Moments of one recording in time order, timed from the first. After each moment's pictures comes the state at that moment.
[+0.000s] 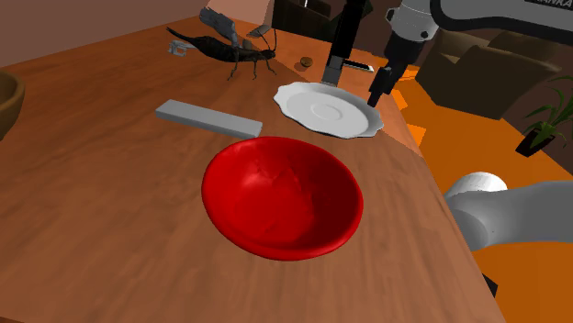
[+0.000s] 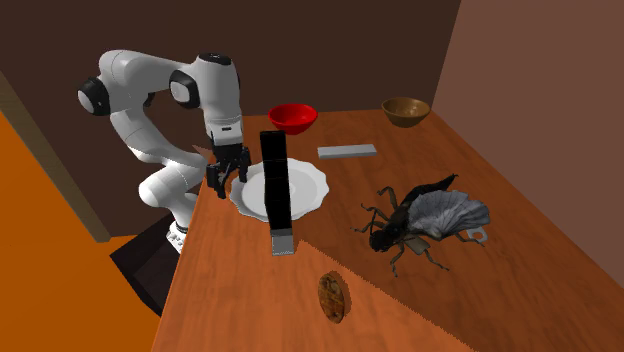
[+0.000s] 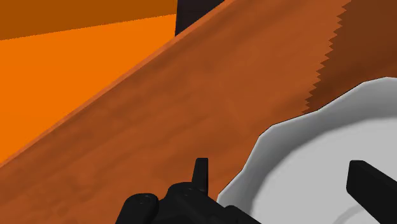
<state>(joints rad) -0.02 -0.79 0.04 -2.35 -0.11 1.62 -0.13</state>
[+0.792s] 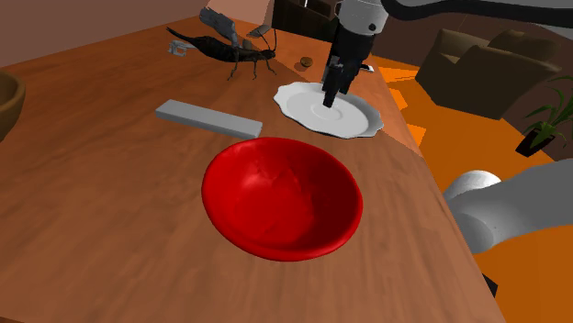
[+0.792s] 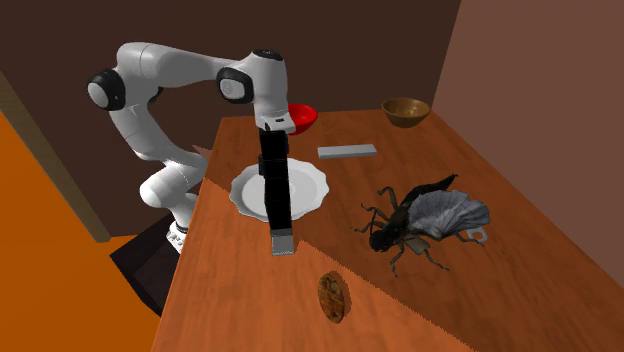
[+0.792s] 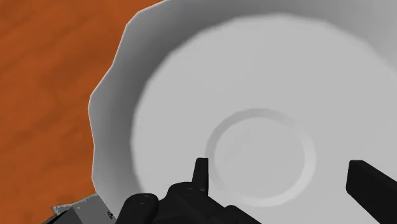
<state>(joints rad) 0.06 -0.55 0.19 -2.19 0.00 1.67 -0.02</state>
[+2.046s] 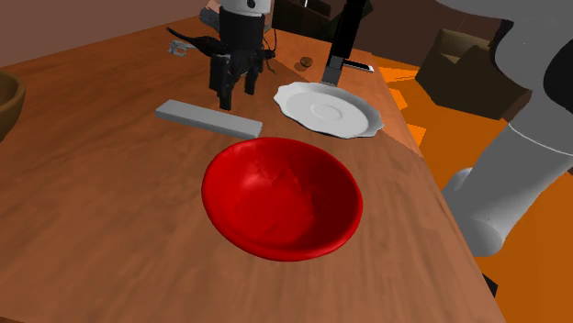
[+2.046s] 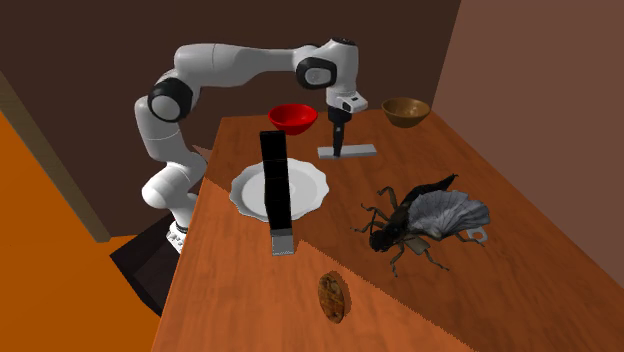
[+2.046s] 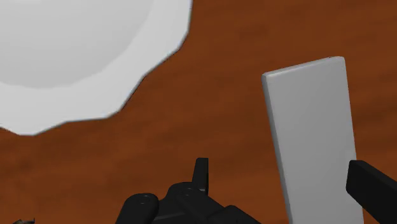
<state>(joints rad) 0.20 0.03 0.44 -1.61 -0.02 1.64 0.19</state>
